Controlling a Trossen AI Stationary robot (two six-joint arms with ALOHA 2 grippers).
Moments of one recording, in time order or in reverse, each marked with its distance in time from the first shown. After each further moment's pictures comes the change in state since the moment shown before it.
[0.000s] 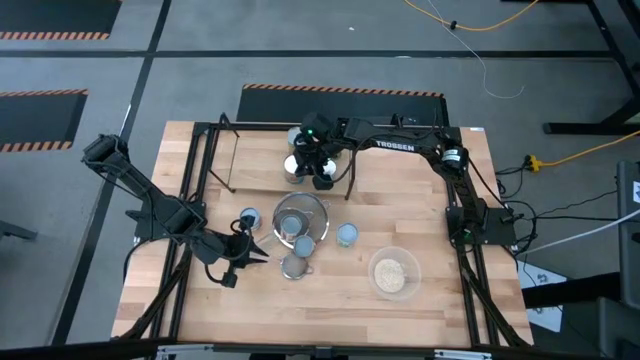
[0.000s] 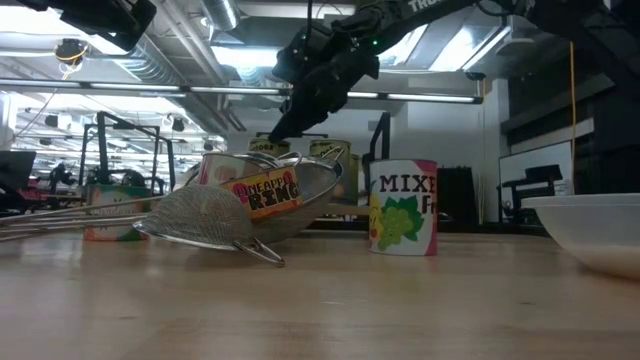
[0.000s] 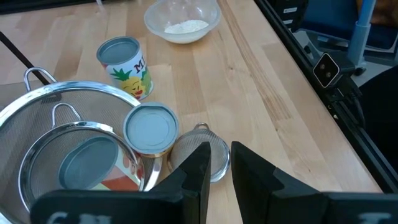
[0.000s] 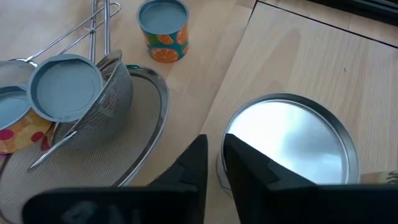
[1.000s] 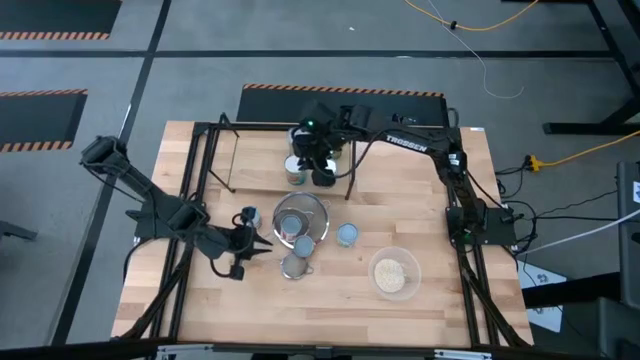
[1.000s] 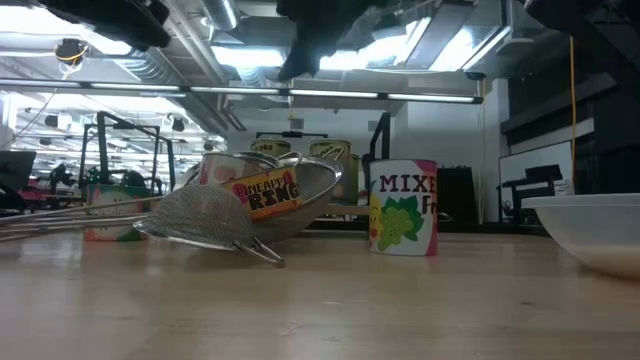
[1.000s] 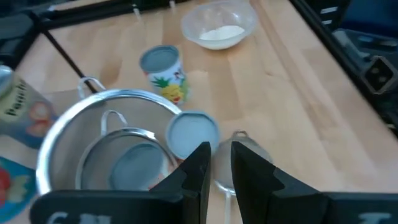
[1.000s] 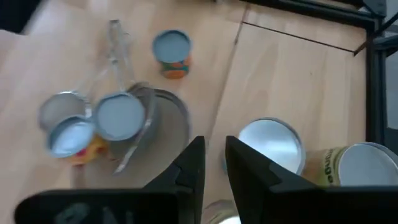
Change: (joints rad) left arm 0.067 0.000 0.000 0.009 -0.077 0.077; right arm 0.084 0.000 0.410 -0.436 0.130 0.150
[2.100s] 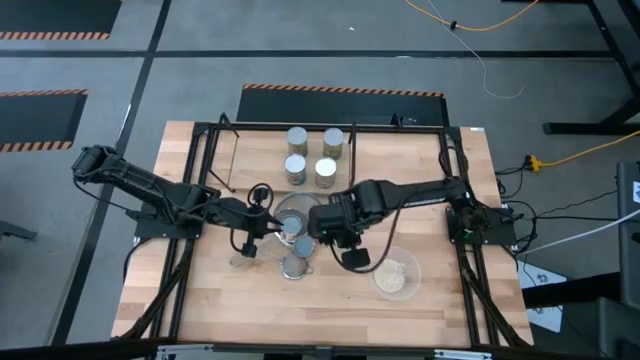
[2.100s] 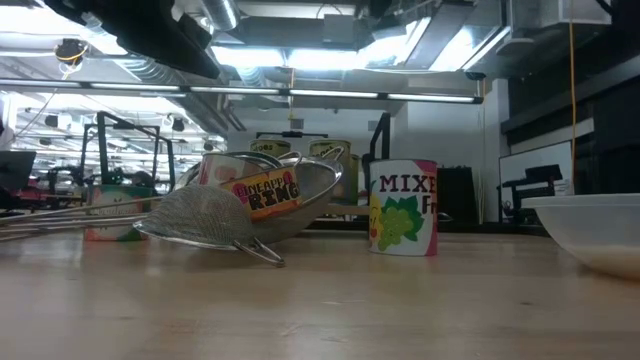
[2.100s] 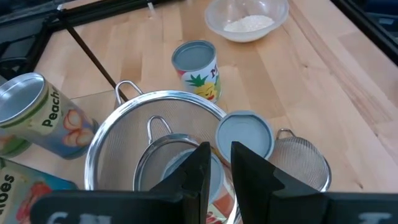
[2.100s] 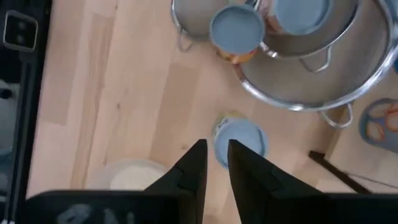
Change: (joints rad) left arm 0.300 0.000 0.000 0.025 0.247 0.222; right arm 0.486 -0.038 0.040 -0.485 0.303 0.426
